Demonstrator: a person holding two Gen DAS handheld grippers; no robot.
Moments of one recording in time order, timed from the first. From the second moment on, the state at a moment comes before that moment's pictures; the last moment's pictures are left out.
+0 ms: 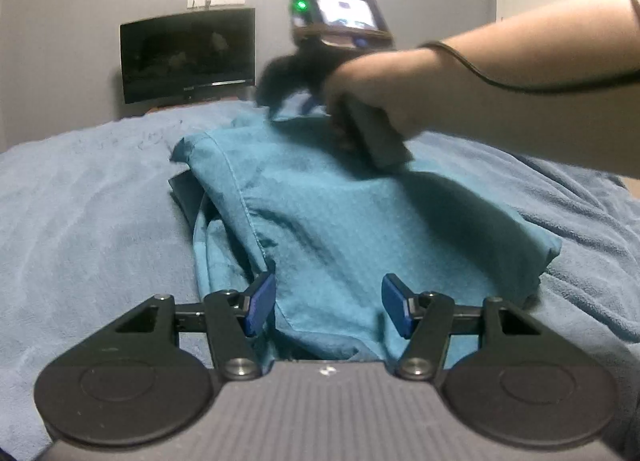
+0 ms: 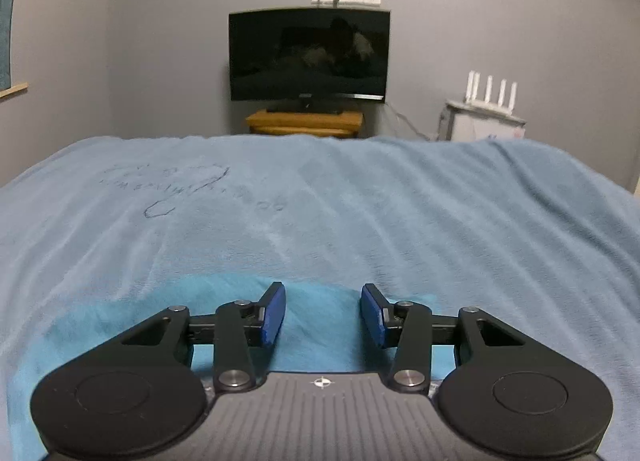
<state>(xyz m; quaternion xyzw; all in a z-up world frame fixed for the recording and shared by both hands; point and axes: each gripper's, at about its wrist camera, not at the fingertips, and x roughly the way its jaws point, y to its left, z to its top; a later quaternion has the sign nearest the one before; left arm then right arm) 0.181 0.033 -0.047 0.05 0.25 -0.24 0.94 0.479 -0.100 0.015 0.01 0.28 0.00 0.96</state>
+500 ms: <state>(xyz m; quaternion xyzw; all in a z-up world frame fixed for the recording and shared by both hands) 0.188 0.045 -0.052 0.01 0.28 -0.23 0.93 0.373 -0.158 0.022 0.05 0.24 0.07 0.97</state>
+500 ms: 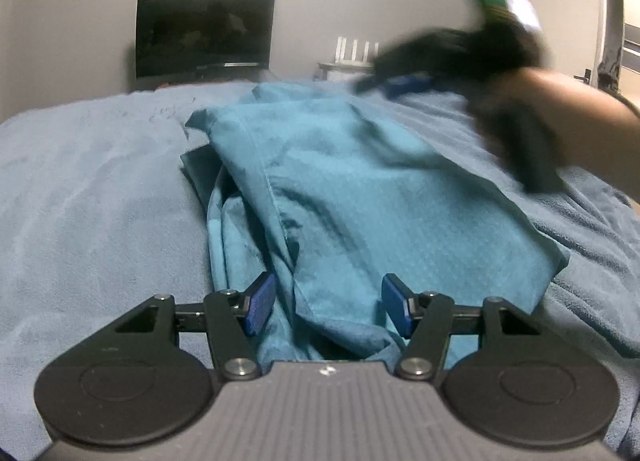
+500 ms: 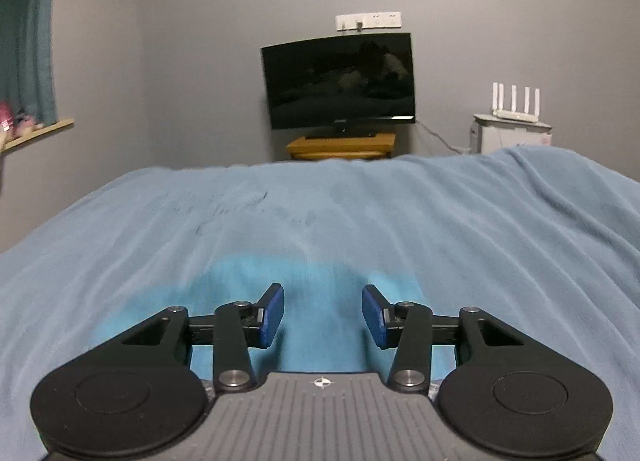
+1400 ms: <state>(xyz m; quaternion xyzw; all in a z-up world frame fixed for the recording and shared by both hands) 0.096 0.069 -0.008 -0.07 0.28 -0.12 0.95 0.044 -0.250 0.017 0.10 0.31 0.06 0.94</state>
